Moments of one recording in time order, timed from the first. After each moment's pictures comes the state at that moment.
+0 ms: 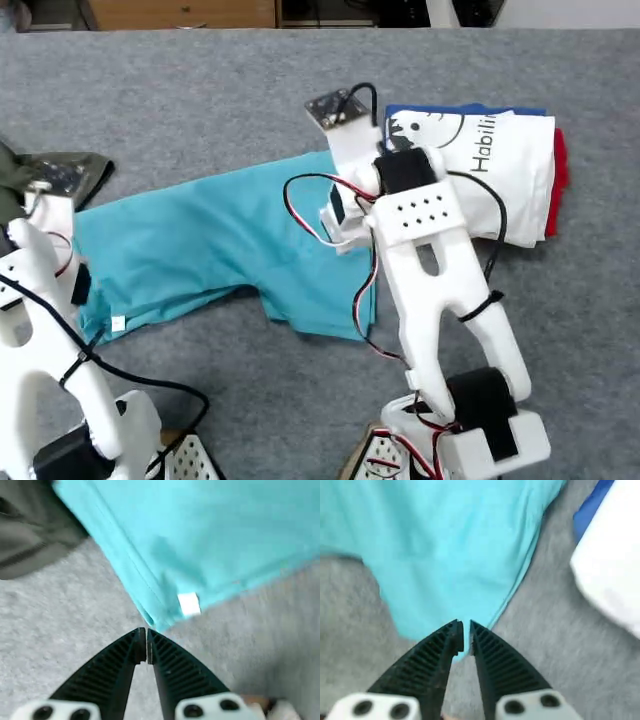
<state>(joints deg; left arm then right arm) -34.3 -29.2 32.9 80.7 -44.7 -20.4 -9.2 8.7 87.4 0.9</state>
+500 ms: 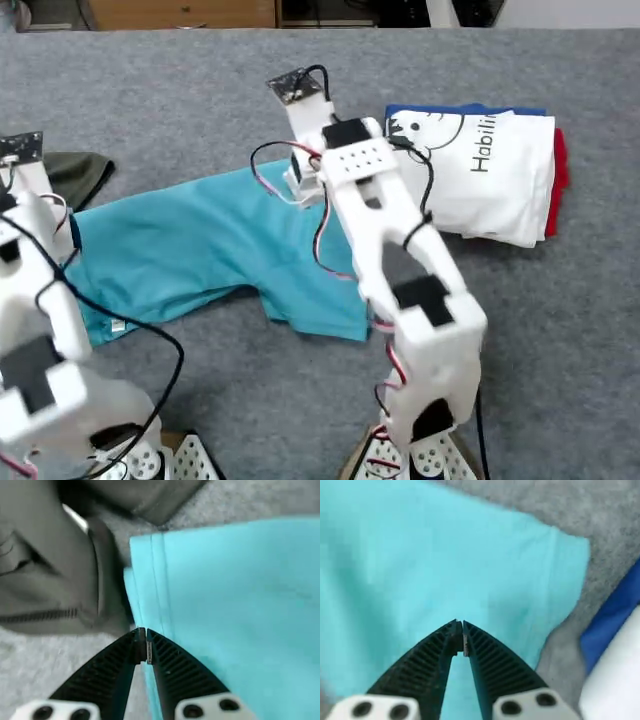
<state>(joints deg) -34.3 2.7 22.1 55.3 -24.9 -21.4 26.3 -11.3 68.7 0.9</state>
